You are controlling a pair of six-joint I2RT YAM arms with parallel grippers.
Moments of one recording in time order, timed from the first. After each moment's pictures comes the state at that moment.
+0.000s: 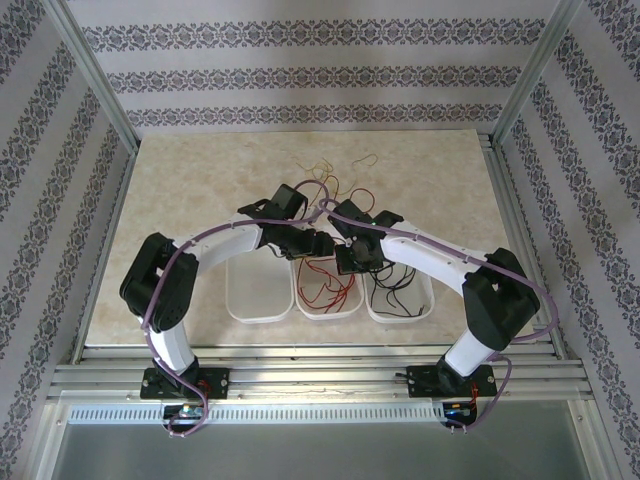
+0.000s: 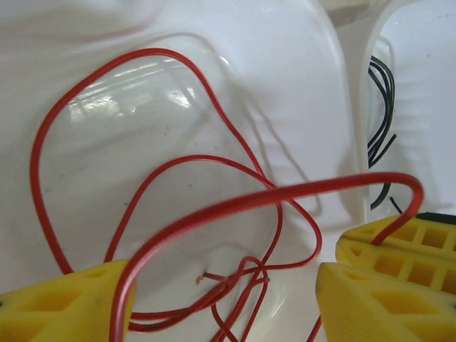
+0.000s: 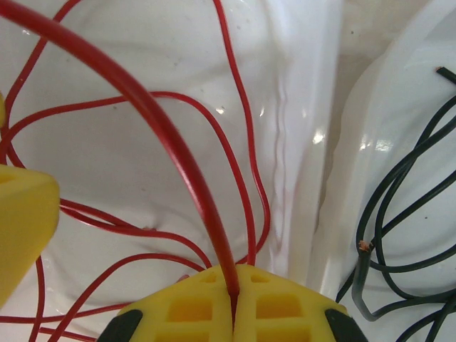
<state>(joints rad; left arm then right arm) -0.56 1.77 1.22 -0.48 0.47 -0.55 0.70 1.63 1.16 -0.84 0.01 0.57</state>
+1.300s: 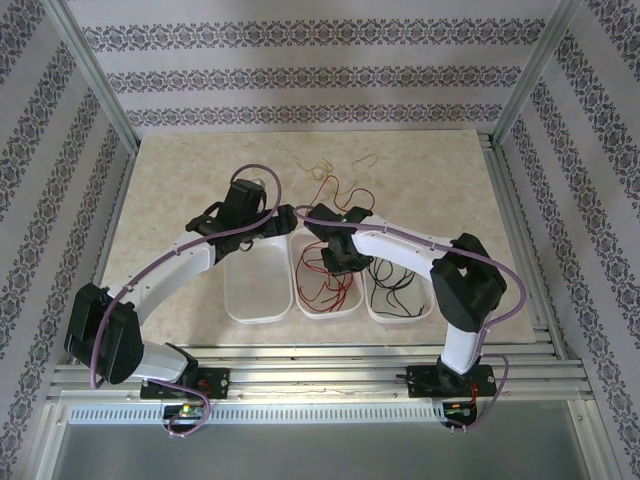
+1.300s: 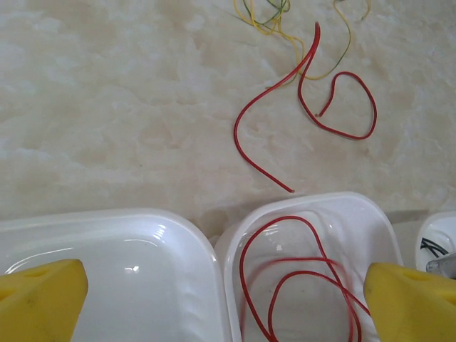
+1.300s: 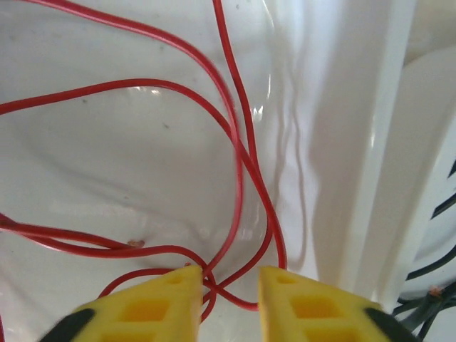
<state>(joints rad) -0.46 1.40 1.04 -0.42 -0.03 -0.61 0.78 1.81 1.33 -0.98 0.13 0.58</state>
